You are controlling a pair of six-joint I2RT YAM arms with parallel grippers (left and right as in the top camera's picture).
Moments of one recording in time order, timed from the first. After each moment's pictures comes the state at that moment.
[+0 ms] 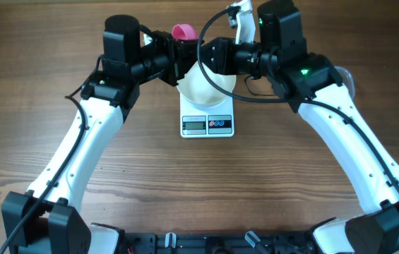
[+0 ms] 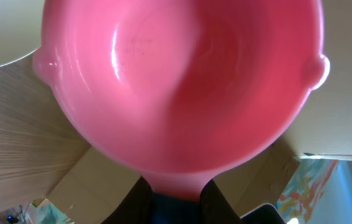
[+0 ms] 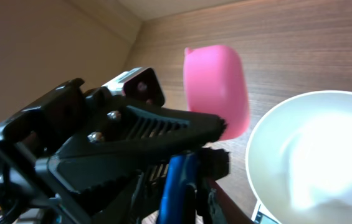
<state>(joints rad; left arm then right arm) -0.26 1.56 1.25 -0.14 0.72 -1.84 0.43 1.61 1.53 -0.51 -0.55 0.52</state>
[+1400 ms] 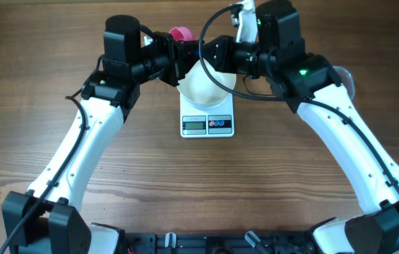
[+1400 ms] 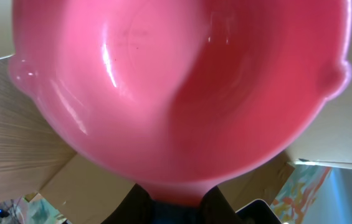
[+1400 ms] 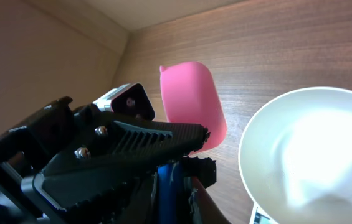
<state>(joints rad) -0.26 1.56 1.25 -0.15 0.72 -1.88 0.44 1.62 1.53 -0.51 -0.48 0.57</state>
